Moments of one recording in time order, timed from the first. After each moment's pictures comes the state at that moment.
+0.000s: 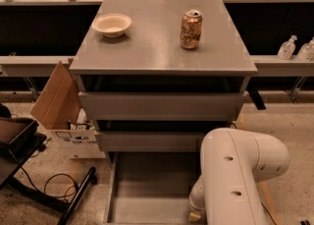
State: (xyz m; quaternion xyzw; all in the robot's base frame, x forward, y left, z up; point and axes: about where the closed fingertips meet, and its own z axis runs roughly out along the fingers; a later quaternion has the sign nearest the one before) arm 0.465 -0.181 0.139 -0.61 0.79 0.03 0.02
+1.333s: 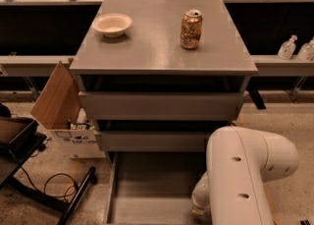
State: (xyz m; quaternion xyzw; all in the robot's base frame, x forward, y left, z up) arm 0.471 -0.187 0.155 -0.61 0.79 0.03 0.03
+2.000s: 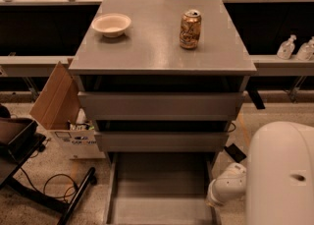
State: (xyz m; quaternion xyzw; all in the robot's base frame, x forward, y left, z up) arm 0.467 -0.233 0.262 -0.61 0.79 0.01 0.07
